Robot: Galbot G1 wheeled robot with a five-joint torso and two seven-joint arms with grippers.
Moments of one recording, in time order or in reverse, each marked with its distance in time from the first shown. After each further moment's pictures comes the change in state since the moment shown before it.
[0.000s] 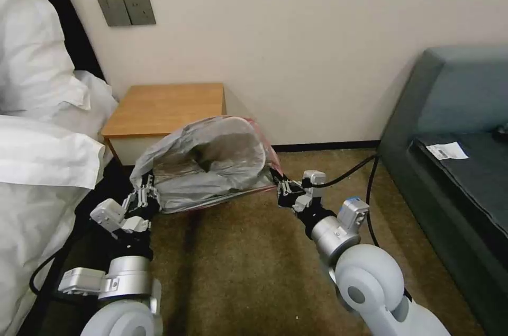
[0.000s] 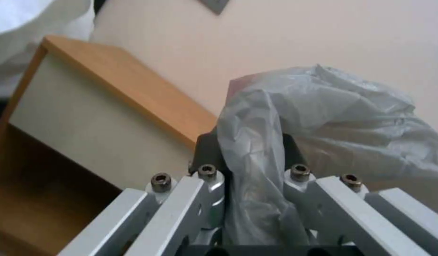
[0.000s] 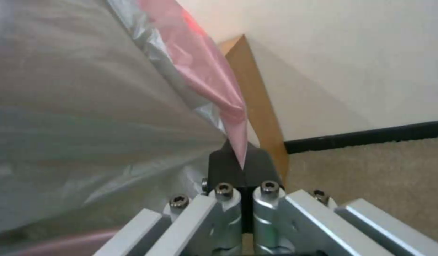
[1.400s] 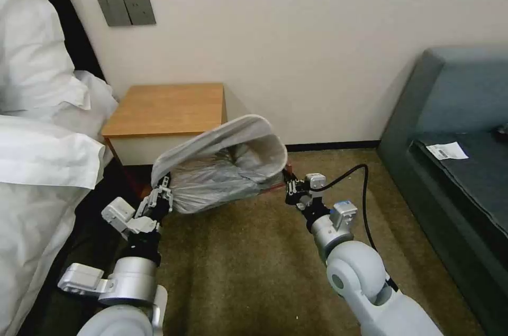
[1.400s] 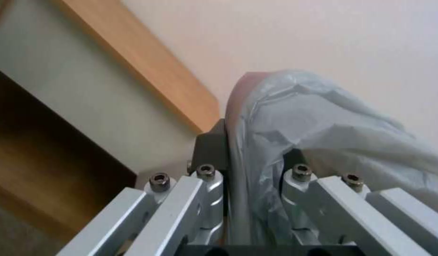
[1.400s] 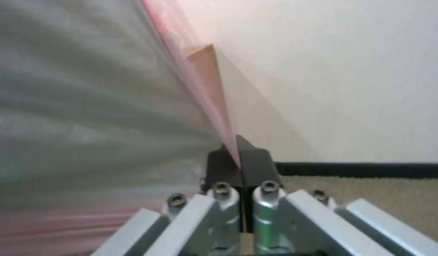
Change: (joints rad) left arm 0.000 0.003 0.006 -0.066 -0.160 0.100 -0.085; right arm -0.007 0.010 0.019 -0.176 -0.288 0.166 -0.112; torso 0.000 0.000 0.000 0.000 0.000
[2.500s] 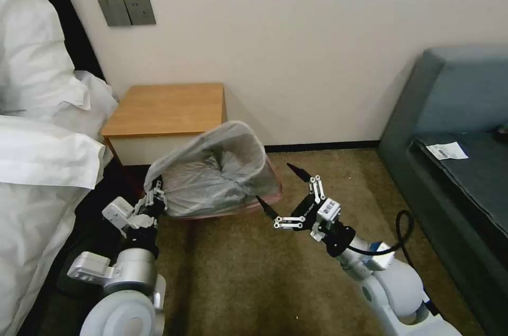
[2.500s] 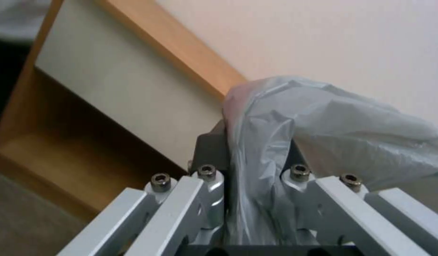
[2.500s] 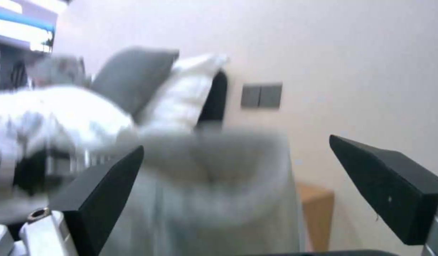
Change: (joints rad) left arm -0.051 -0.001 0.007 0.125 0.178 0.016 -0.009; right arm -0.128 0.004 0.208 0.059 -0.076 0.528 -0.678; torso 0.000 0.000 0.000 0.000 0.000
